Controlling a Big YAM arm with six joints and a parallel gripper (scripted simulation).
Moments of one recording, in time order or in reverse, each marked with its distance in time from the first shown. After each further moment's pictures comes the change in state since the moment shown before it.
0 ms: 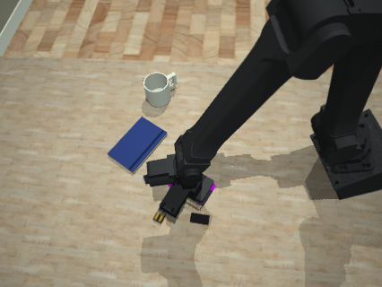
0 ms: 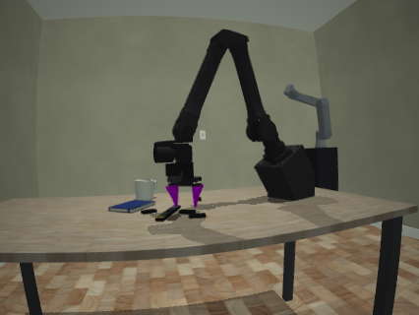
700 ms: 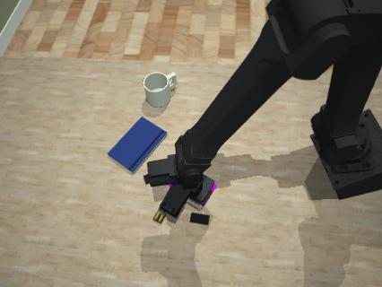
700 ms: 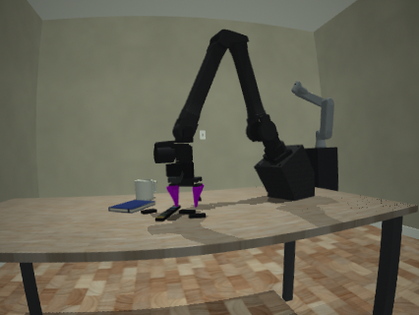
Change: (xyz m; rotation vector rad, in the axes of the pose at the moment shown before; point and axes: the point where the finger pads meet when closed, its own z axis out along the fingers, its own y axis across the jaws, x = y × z) arm 0.001 0.002 0.001 -0.003 0.003 0.000
